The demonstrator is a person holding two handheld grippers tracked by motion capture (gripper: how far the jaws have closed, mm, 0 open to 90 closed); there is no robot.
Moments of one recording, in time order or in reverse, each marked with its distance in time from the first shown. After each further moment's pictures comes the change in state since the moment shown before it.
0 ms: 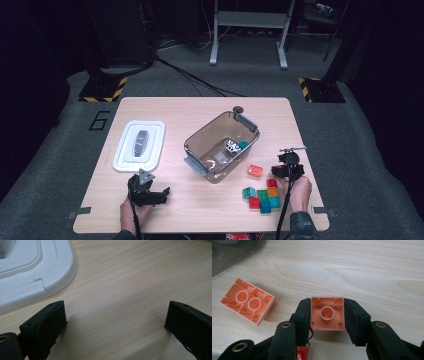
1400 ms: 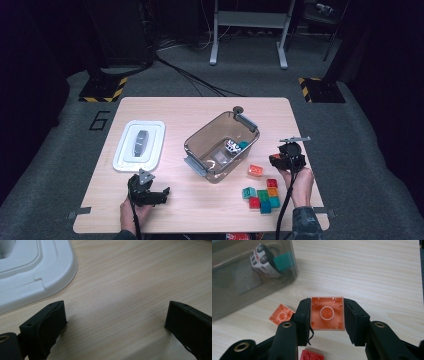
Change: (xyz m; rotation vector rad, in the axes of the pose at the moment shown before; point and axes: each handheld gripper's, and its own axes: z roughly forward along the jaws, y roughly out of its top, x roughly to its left) left arm 0.000 0.000 0.000 0.000 0.000 0.000; right arm 0.014 0.028 -0.046 -0.115 0.066 -0.066
